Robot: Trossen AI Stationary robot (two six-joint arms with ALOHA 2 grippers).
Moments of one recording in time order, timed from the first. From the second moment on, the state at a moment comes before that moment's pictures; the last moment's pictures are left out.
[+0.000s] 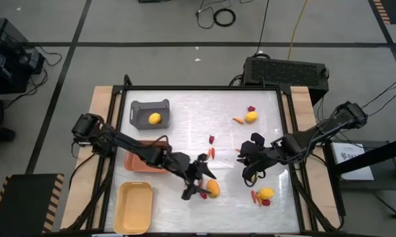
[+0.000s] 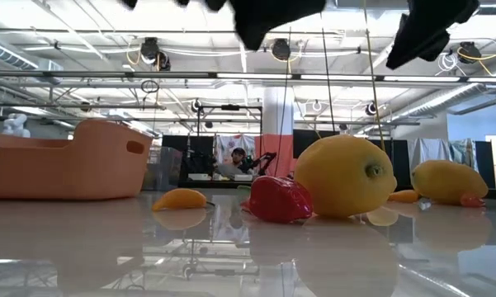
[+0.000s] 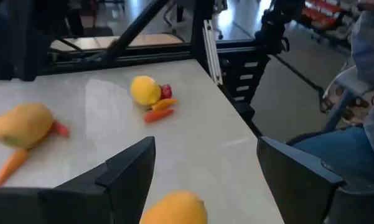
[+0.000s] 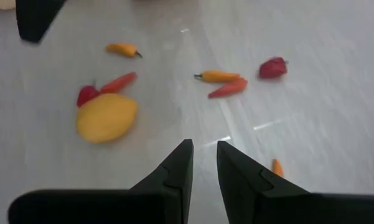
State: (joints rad) left arm -0.31 1.77 1.14 0.27 0.12 -0.06; right arm 0.44 1.22 0.97 -0.72 0.36 0.70
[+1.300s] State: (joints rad) left arm -0.01 2.48 1.99 0.07 0.18 0.33; right arm 0.69 1.06 0.97 -1.05 0.66 0.98
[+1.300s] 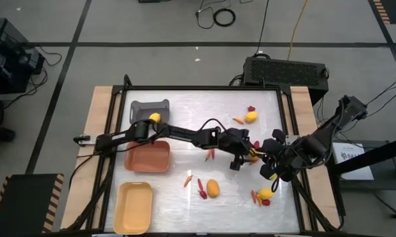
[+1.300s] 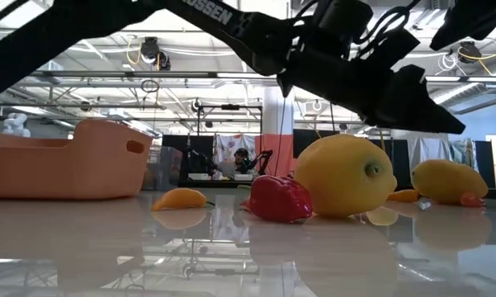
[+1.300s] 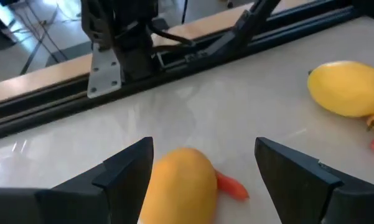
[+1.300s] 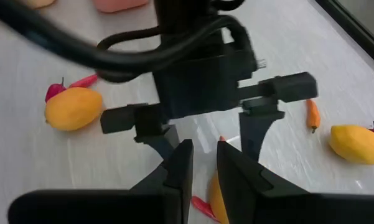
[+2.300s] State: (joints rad) left arm 0.05 2.56 2.02 0.04 0.28 0.43; right arm 0.69 1.10 0.97 -1.04 0.69 1.03
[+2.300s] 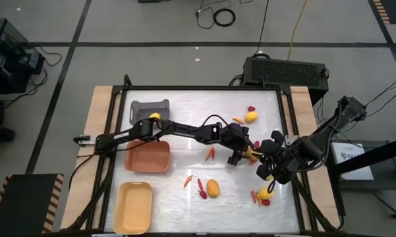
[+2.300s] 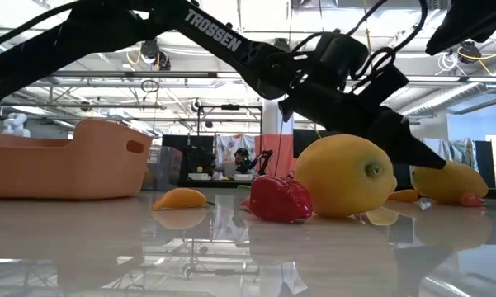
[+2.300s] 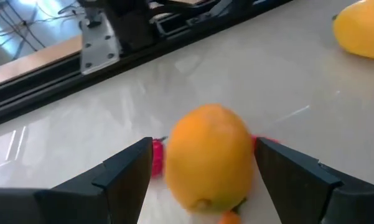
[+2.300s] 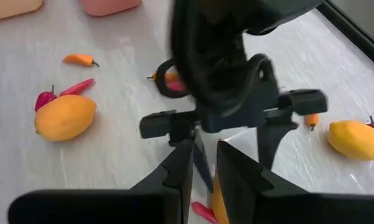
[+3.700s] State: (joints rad) left arm 0.04 2.58 2.02 0.02 0.28 0.32; right arm 0.69 1.13 0.67 -1.13 0.31 1.70
